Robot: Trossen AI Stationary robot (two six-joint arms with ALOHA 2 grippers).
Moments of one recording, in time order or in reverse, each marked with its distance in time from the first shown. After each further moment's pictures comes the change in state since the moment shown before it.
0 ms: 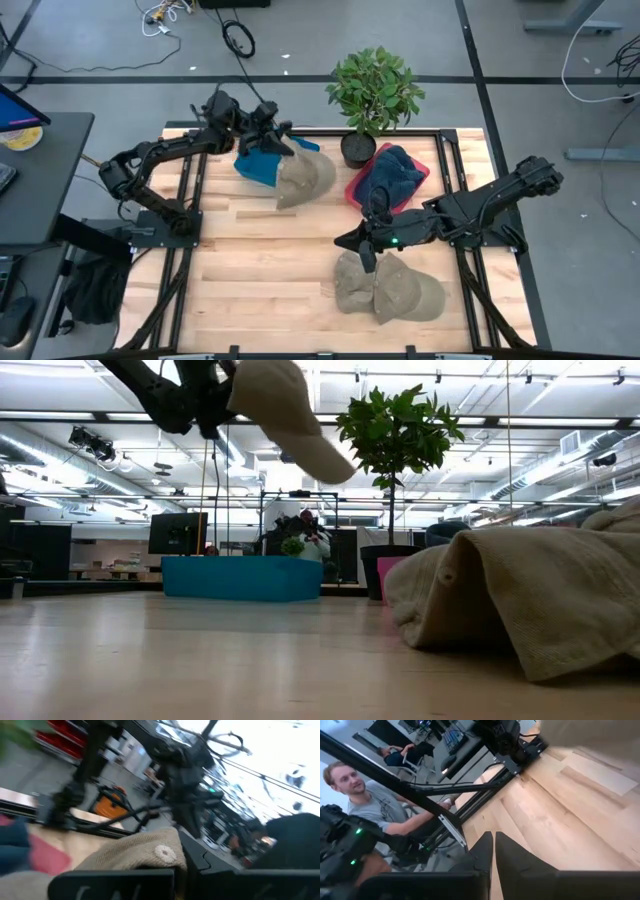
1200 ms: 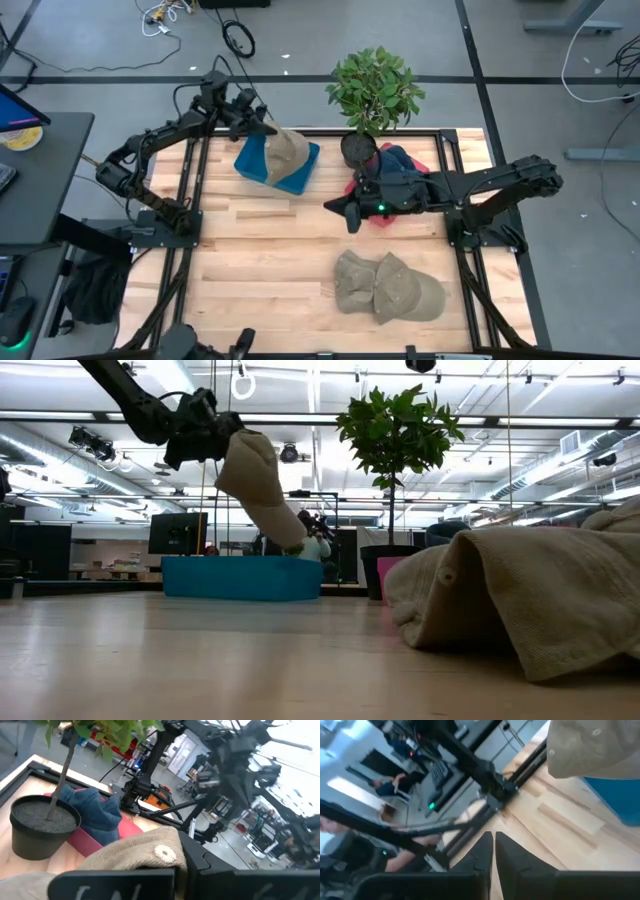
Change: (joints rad) left arm 0.326 0.000 0.000 -0.637 0.126 0.644; right arm -0.219 0.000 0.000 0.062 -0.075 -0.045
